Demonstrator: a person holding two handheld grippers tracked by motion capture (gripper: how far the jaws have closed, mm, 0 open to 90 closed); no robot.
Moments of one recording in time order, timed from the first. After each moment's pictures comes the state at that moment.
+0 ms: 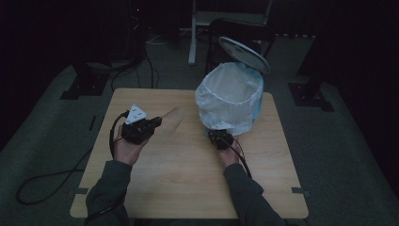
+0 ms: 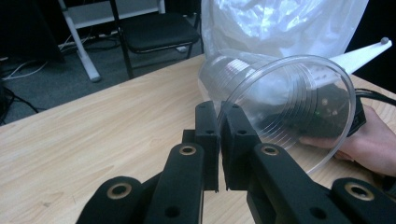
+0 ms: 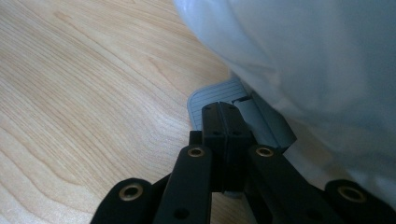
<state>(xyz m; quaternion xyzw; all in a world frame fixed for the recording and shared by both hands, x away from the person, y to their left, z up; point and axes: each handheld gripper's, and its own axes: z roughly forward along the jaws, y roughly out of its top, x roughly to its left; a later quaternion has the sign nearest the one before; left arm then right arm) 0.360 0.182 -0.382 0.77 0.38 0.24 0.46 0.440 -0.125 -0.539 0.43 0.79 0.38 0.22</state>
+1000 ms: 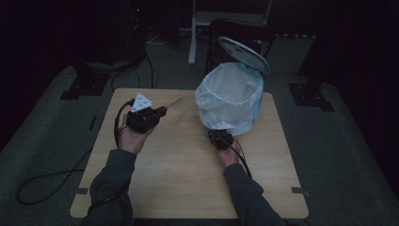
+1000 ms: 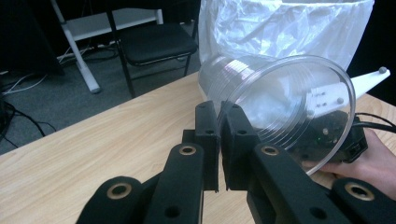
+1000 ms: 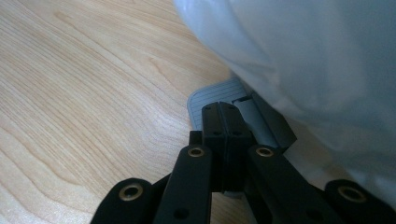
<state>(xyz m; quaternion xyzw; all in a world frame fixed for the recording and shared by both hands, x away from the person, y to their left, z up) 0.381 0.168 -0.357 0.77 0.36 0.25 0.47 0.440 -0.125 -0.539 0.43 0.79 0.38 0.22</state>
